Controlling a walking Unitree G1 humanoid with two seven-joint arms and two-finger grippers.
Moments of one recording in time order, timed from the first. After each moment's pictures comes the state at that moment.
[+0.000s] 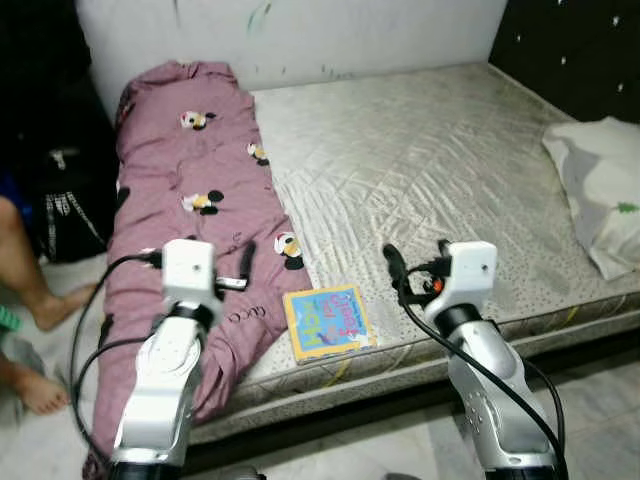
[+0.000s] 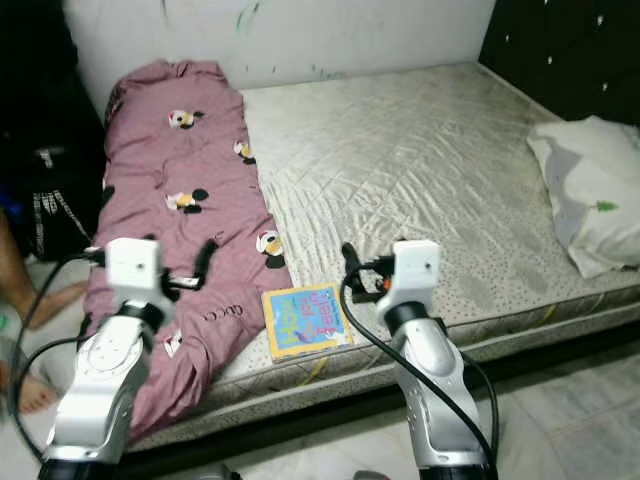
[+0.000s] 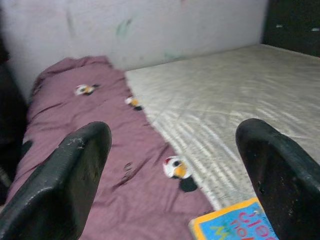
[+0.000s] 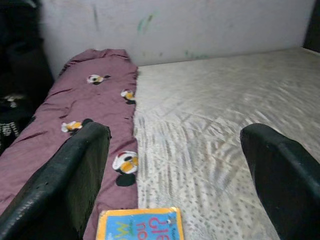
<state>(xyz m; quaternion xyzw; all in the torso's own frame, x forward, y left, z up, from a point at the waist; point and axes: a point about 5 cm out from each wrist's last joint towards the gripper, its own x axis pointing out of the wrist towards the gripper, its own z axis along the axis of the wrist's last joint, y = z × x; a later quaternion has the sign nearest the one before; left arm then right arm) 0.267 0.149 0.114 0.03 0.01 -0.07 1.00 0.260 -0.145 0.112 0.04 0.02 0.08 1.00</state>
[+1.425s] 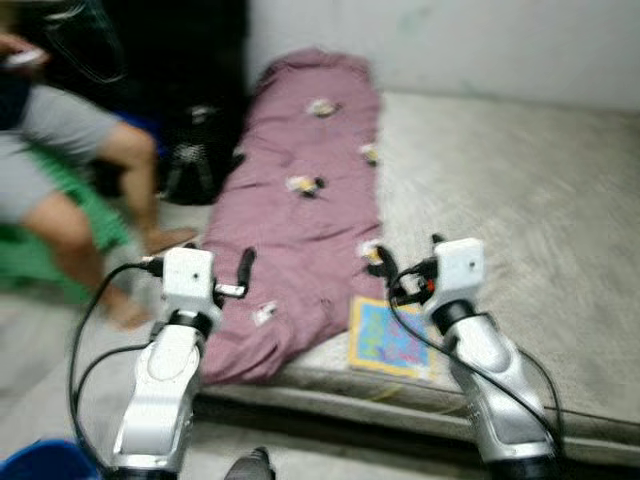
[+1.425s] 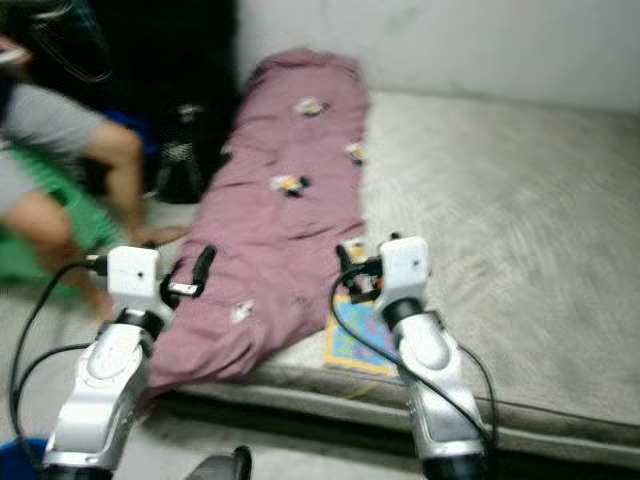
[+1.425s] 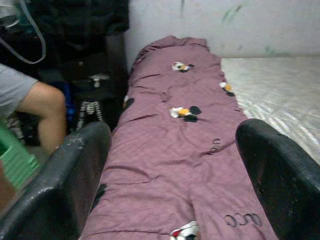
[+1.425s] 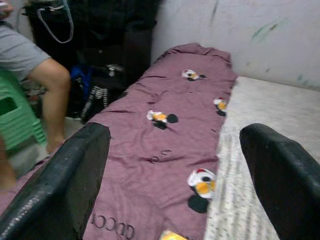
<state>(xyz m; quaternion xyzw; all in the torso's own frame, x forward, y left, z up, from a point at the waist) 0.260 0.156 0.105 0.04 0.01 -0.05 1.00 0.269 -0.141 0.114 -0.01 0.01 0.11 0.99</state>
